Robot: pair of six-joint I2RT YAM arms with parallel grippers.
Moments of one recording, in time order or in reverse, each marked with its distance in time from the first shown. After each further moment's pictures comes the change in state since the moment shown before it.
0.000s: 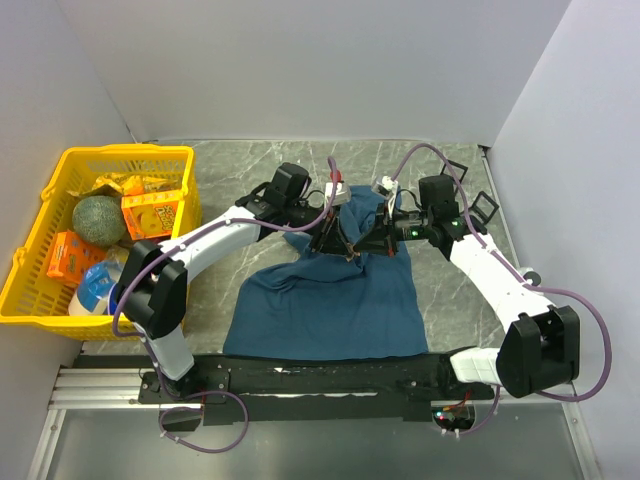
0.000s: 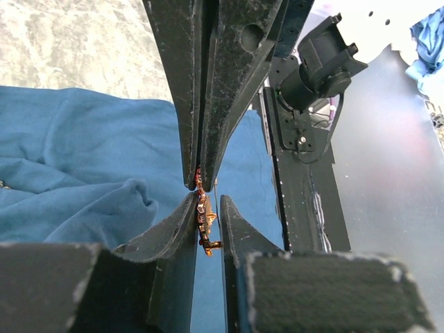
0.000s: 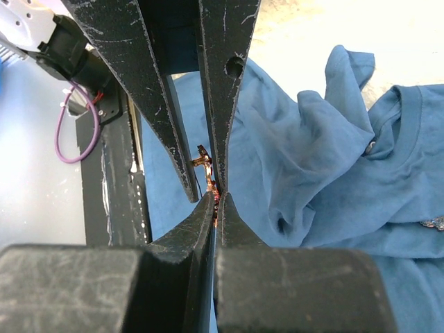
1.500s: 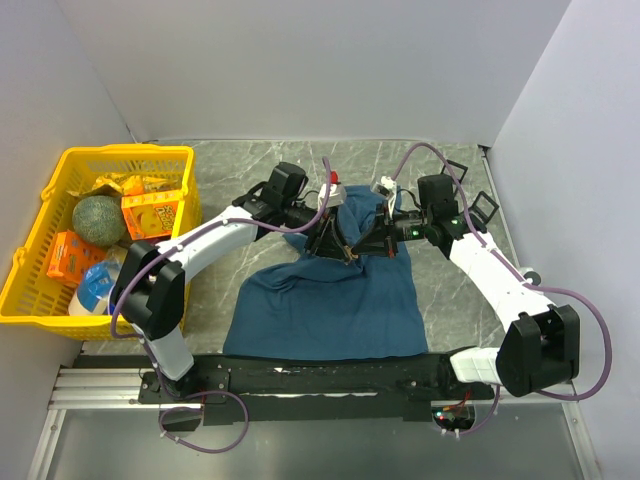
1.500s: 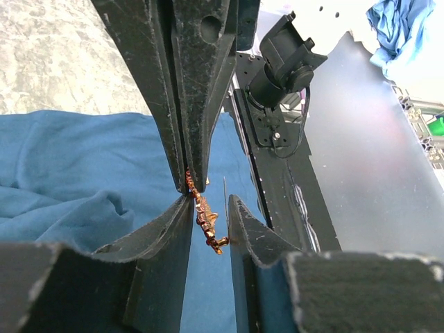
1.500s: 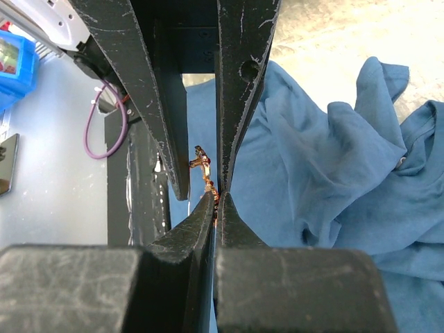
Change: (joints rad) left arm 0.012 -0.013 -0.010 -0.007 0.129 0.056; right arm 0.004 0.006 0.016 -0.025 -0.083 -0.004
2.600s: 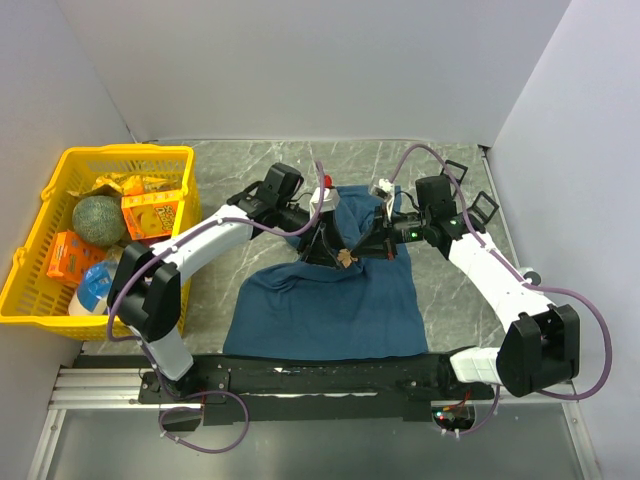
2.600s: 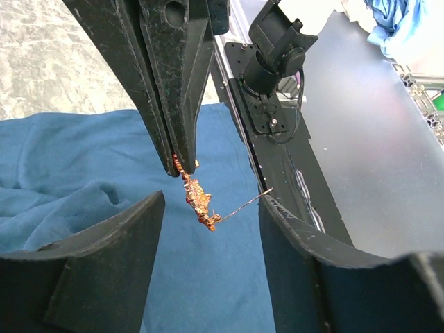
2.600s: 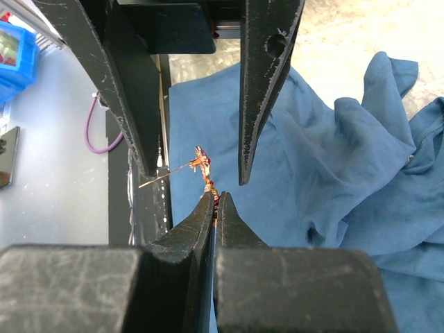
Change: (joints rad) left arm 0.022 -0.020 0.000 -0.122 0.048 0.171; right arm 0.008 0.000 0.000 -0.028 0.004 -0.027
